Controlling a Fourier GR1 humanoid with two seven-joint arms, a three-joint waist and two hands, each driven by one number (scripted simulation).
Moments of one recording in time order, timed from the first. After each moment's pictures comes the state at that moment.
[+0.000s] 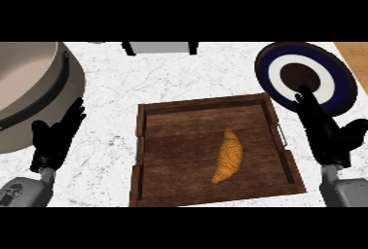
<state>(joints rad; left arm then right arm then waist) -0.16 0.51 -0.26 -1.29 0.34 0.22 0.04 -0.14 -0.35 0.11 -1.49 -0.26 -0.18 0.10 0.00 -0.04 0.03</state>
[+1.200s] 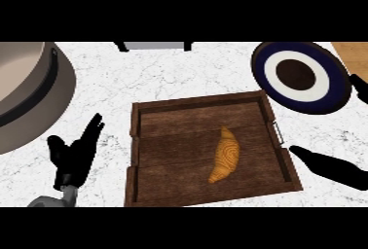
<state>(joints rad) -0.04 0.35 -0.27 -1.40 0.37 0.26 0.08 -0.06 -0.64 0.21 -2.10 0.47 -0.40 0.63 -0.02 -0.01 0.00</state>
